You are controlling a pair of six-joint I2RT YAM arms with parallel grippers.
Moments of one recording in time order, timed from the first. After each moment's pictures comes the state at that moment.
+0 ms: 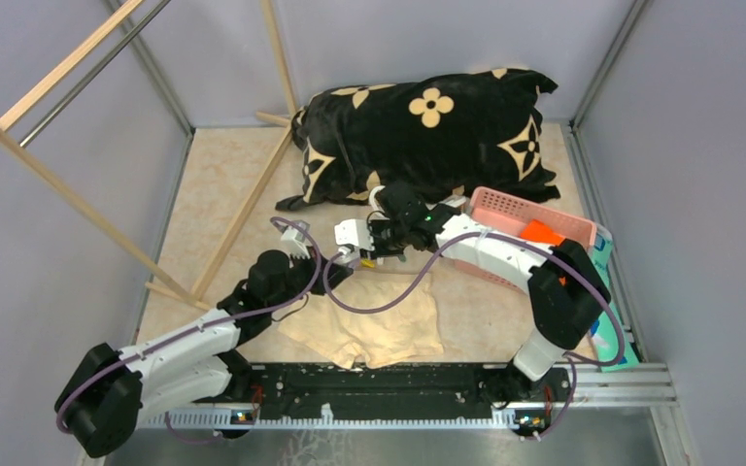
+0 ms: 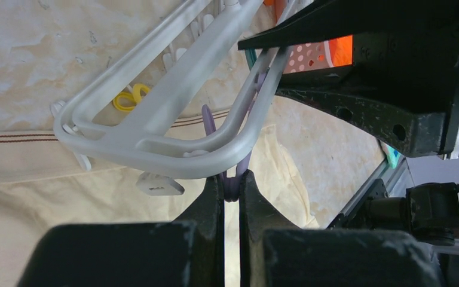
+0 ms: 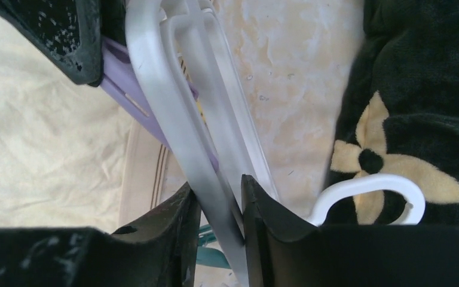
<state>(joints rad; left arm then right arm) -0.71 0.96 0.31 0.36 0.08 -0.73 0.79 1.61 1.18 -0.44 -0.30 -0.97</state>
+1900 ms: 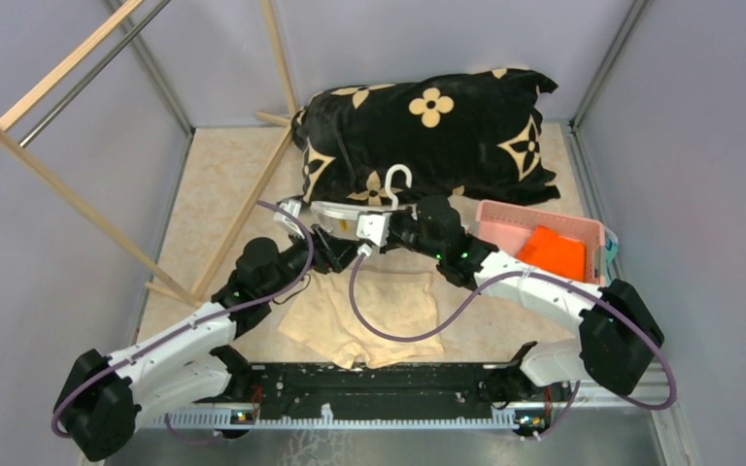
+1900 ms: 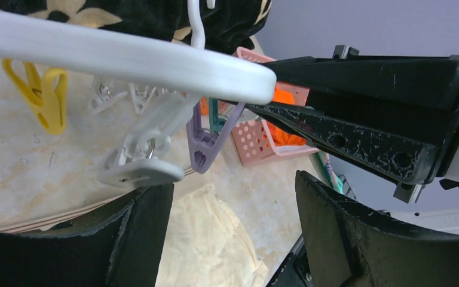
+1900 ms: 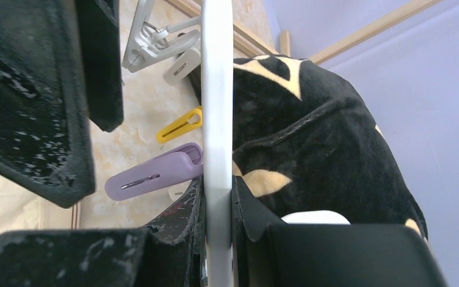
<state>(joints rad) -0.70 0.93 0.43 0.43 0.10 -0.74 0.81 1.31 0.84 0.24 -0.23 -0.84</state>
